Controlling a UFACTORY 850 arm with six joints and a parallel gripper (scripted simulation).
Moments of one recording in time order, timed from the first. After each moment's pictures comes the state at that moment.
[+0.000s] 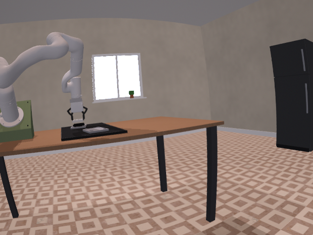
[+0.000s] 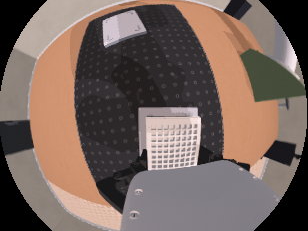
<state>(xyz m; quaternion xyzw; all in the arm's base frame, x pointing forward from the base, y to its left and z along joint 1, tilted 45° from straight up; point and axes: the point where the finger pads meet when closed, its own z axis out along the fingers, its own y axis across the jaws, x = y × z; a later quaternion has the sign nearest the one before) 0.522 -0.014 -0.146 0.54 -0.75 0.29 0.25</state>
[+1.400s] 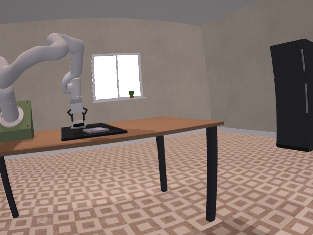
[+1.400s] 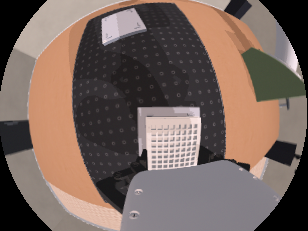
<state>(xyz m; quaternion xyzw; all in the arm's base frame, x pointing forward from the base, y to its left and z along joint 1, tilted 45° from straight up) 0.521 -0.021 -0.153 0.54 -0.75 0.29 0.25</state>
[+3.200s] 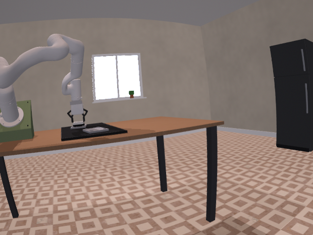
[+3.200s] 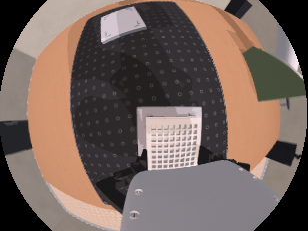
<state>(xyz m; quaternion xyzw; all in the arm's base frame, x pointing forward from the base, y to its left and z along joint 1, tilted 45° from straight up) 0.521 -0.026 -0.158 0.54 -0.75 0.29 0.25</state>
